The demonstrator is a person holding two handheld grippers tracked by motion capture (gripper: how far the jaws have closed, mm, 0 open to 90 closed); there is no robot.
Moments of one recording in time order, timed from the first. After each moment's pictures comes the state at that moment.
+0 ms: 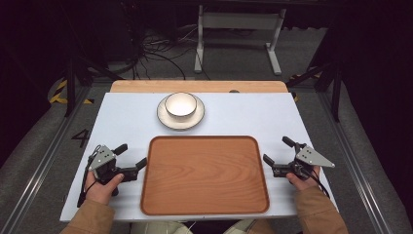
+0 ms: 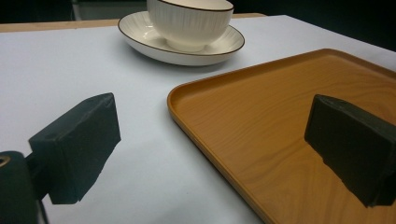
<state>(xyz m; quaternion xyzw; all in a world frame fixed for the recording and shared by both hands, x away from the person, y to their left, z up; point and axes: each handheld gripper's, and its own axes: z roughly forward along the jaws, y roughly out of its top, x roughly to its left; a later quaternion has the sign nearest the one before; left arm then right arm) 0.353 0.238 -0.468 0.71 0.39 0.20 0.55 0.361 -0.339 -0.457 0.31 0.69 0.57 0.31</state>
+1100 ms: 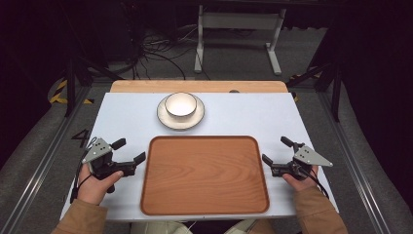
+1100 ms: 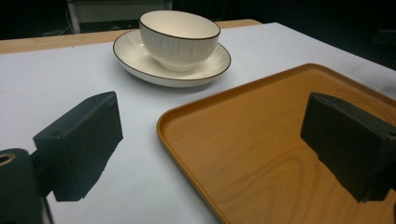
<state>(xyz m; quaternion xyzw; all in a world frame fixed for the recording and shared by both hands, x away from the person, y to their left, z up) 0.347 0.235 -0.423 0.71 0.40 0.19 0.55 0.362 -0.336 -0.457 0.30 0.70 0.56 0.32</state>
